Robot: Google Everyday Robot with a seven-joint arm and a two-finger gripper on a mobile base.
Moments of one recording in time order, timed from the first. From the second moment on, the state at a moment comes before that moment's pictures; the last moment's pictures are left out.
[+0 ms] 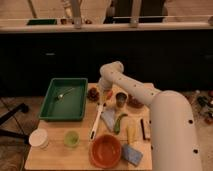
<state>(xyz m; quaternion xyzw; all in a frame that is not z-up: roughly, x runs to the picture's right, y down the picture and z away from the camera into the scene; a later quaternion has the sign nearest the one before) -0.026 0.031 0.933 -0.26 -0.17 -0.02 0.95</state>
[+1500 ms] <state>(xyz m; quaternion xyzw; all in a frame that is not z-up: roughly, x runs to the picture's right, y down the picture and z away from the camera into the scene) -0.025 0.018 0.946 -0.25 -0.22 0.16 0.93</state>
